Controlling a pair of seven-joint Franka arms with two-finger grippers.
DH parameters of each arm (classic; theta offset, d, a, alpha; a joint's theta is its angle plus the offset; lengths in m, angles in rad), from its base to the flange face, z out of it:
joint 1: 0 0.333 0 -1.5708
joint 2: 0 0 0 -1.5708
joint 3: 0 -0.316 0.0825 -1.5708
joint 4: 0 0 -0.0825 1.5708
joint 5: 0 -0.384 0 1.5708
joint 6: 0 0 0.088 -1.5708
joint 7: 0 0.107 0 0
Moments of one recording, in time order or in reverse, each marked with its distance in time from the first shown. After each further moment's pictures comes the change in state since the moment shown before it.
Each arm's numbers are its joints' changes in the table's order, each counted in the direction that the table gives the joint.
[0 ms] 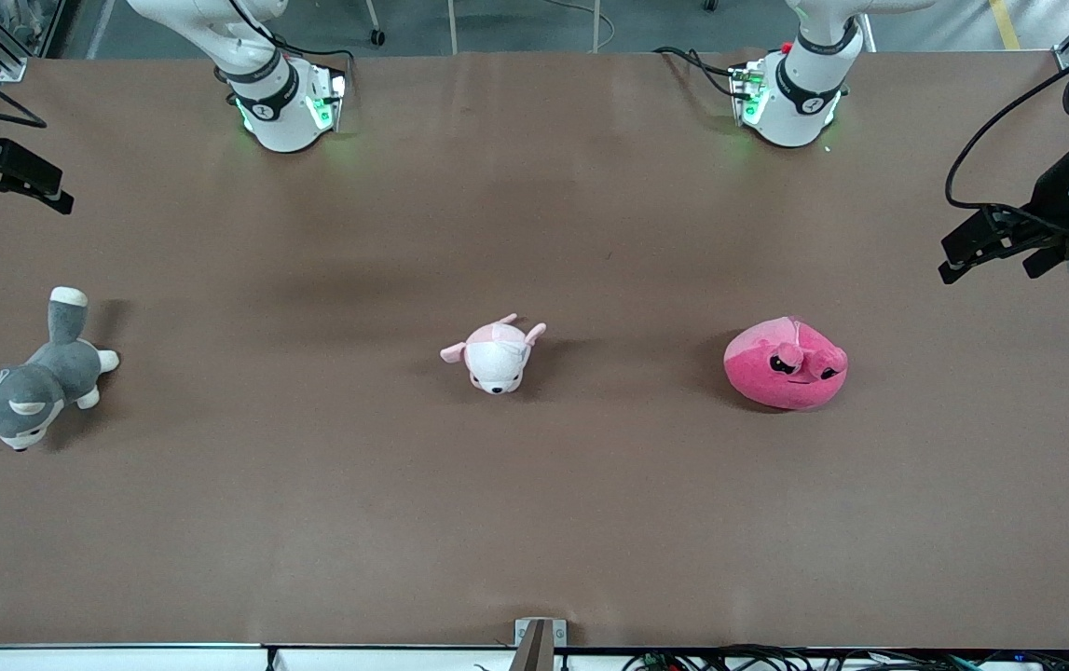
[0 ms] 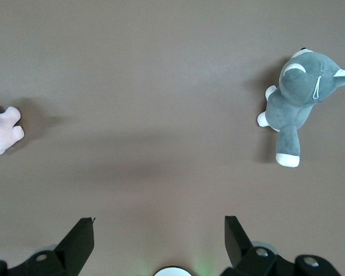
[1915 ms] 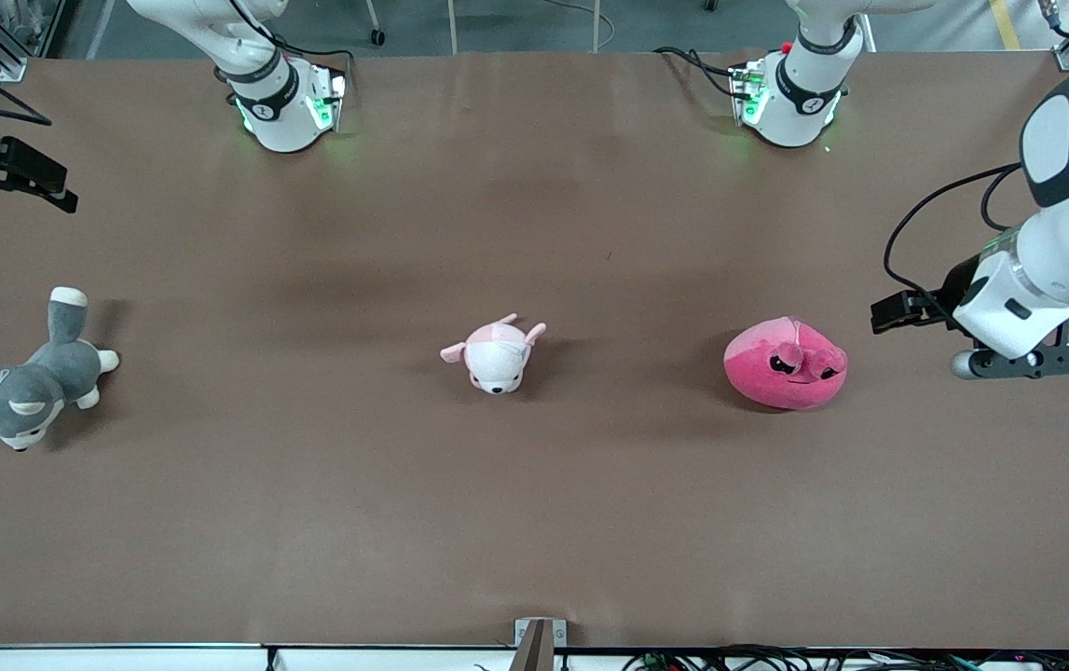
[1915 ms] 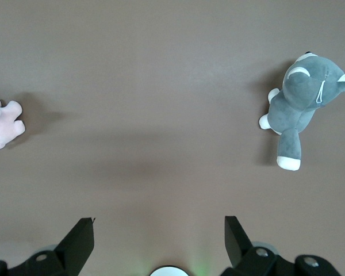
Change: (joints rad) left arm -0.015 0.209 0.010 -0.005 0.000 0.005 0.004; right arm 0.005 0.000 -0.004 0.000 0.001 0.003 -0.024
